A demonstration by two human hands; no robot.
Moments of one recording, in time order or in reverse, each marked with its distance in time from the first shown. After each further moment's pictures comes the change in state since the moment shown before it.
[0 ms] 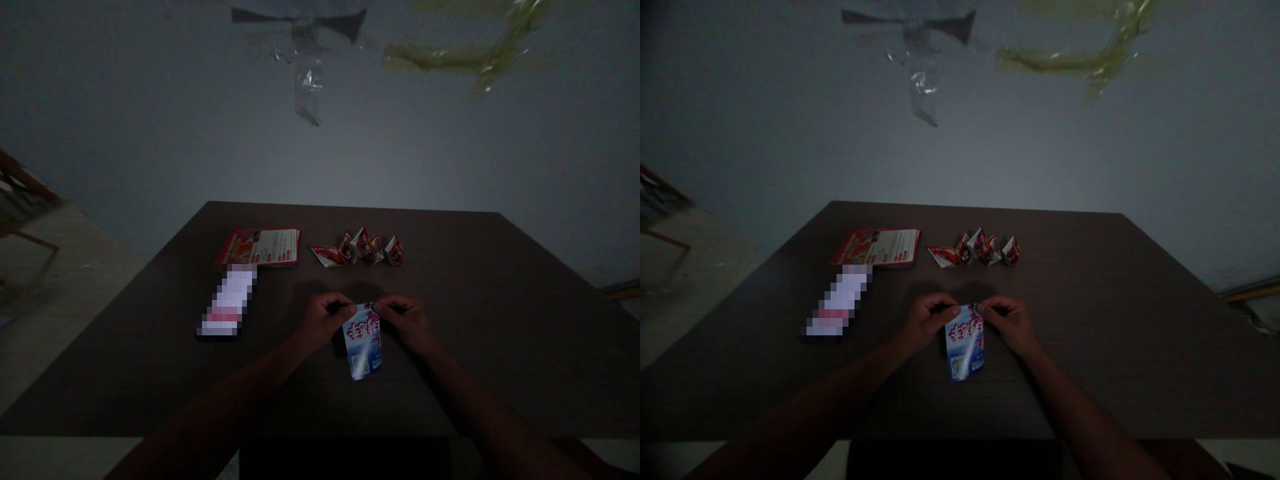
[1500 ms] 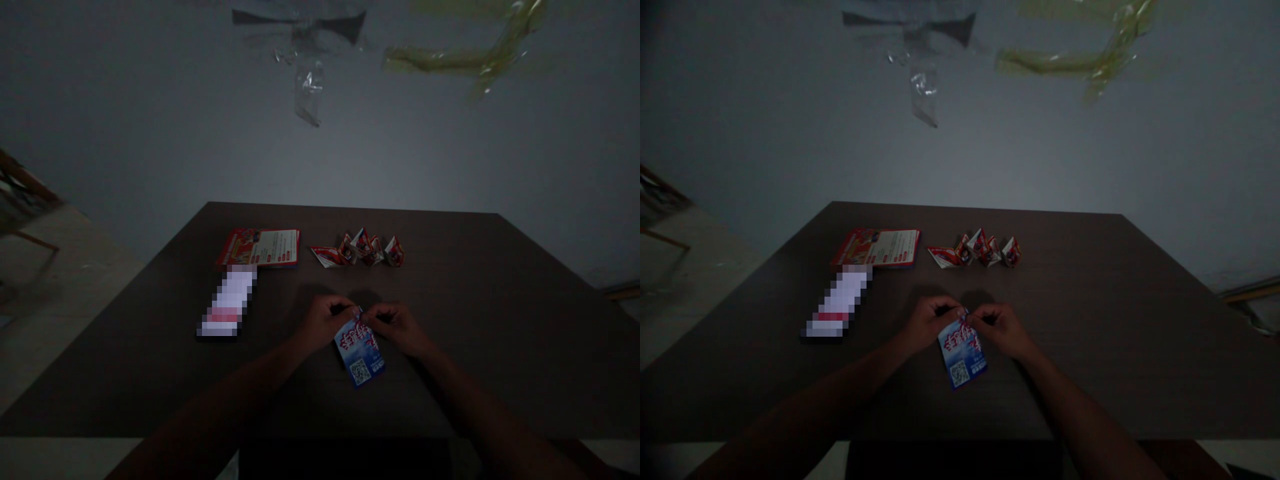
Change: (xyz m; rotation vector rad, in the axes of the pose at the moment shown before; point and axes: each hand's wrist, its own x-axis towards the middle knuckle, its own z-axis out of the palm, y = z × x) left_hand 0.003 -0.001 0.003 0.087 -0.033 -0.058; right_hand -0.001 0.004 0.004 -0.146 -0.290 0.012
